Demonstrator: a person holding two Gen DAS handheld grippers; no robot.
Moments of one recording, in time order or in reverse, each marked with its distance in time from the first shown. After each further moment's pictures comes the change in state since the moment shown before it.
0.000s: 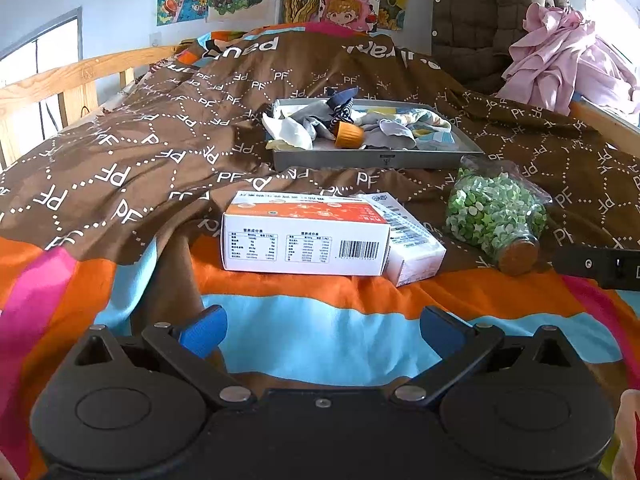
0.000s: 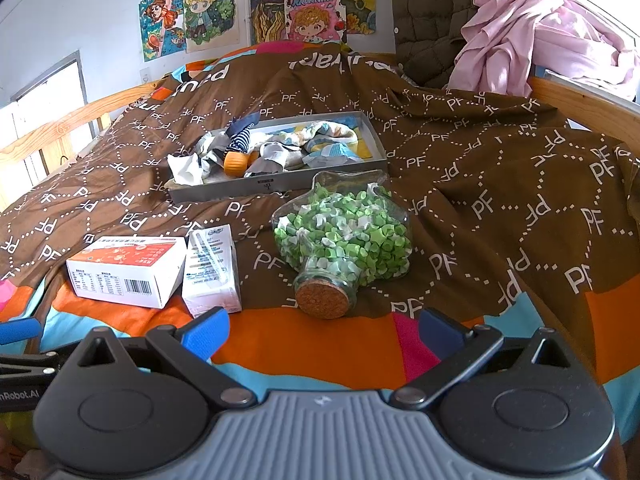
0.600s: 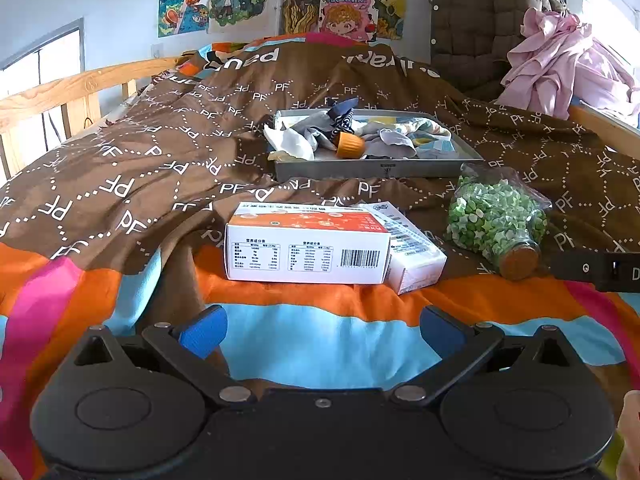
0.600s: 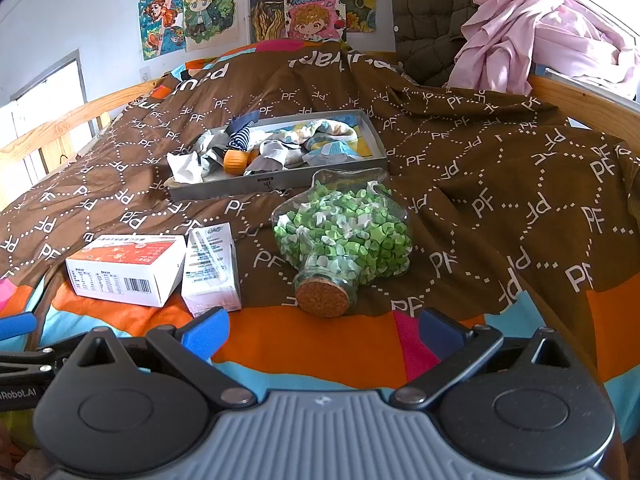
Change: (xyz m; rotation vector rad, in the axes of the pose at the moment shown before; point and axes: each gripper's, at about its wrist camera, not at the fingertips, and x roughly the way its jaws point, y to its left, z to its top) left arm -0.003 -0.001 -0.001 0.008 -0.030 0.012; right arm 0.001 0.001 0.000 -0.002 0.005 0.000
